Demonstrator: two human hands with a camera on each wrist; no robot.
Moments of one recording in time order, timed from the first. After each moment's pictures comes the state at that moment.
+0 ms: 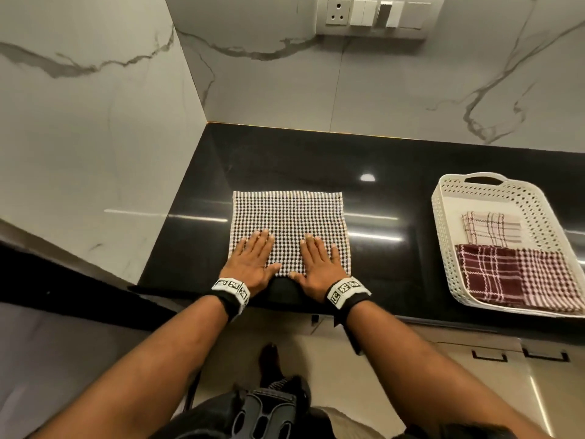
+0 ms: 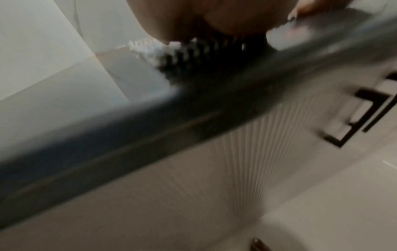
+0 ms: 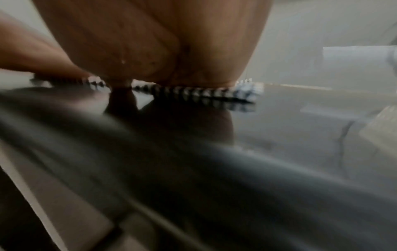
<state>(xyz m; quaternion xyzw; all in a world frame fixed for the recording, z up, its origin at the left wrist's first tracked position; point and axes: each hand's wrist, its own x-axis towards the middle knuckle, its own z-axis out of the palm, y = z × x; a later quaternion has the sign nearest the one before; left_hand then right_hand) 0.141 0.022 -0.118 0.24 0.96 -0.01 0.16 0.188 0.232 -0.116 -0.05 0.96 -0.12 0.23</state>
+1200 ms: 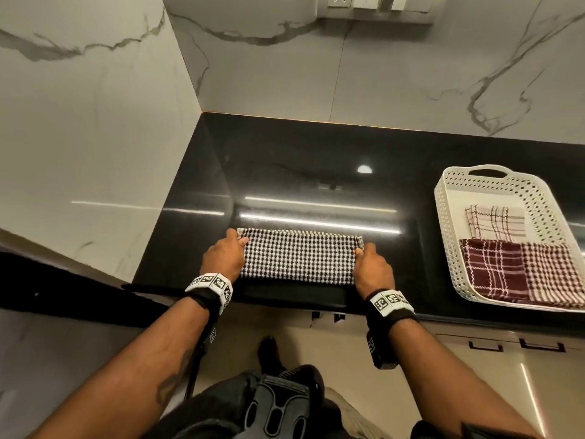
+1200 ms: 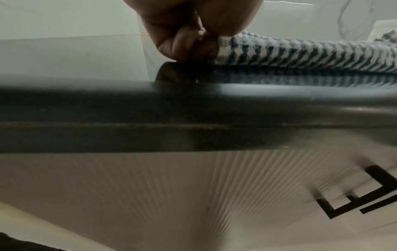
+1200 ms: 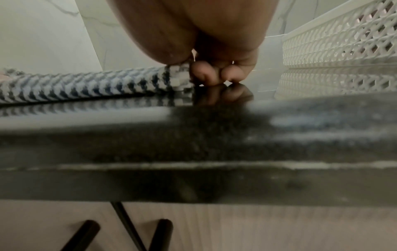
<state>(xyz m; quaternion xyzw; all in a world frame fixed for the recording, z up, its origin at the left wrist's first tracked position) 0.125 -0.002 -0.105 0.03 0.98 0.16 0.10 0.217 0.297 -0.101 0.23 0.94 -0.23 0.06</state>
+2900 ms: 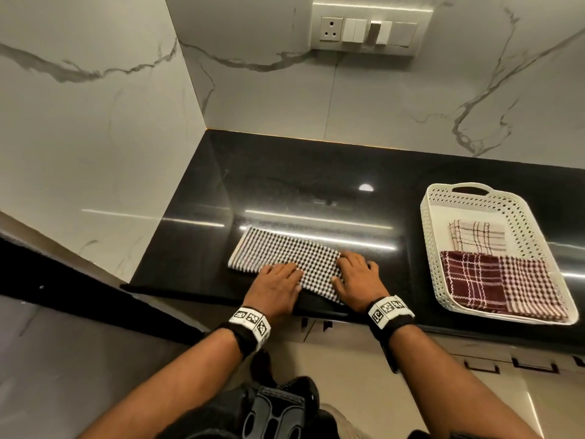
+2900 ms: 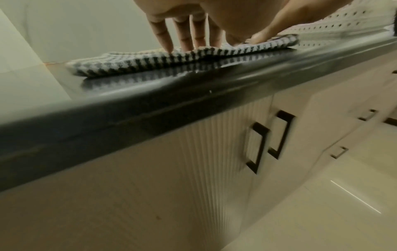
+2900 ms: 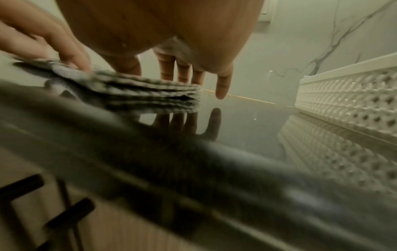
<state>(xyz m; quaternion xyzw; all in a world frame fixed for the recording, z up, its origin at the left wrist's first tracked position) 0.205 0.087 -0.106 0.34 0.94 0.03 0.05 0.230 0.323 -0.099 -0.02 0.98 -0.12 0.13</state>
